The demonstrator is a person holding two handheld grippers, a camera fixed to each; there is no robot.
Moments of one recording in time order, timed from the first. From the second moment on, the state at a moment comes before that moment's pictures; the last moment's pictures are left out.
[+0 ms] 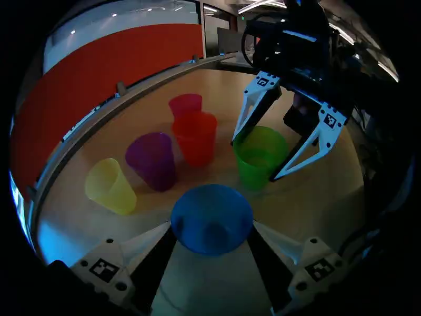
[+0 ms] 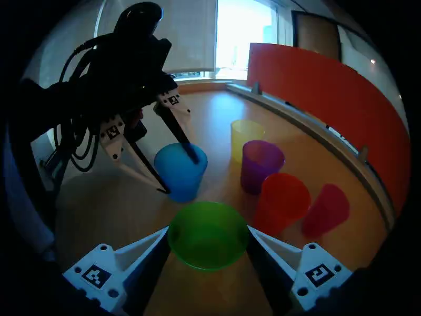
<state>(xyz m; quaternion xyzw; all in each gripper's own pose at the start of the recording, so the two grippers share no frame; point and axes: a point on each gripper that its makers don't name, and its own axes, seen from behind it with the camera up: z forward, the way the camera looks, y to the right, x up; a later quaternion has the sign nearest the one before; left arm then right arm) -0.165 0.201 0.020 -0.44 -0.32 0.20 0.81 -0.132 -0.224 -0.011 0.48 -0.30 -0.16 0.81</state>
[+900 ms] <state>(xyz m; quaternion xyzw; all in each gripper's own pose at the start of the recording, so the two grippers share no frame) -0.184 0.185 0.009 -0.43 -0.35 0.21 0.81 -0.145 -0.207 -0.022 0.47 -0.31 -0.17 0.81</state>
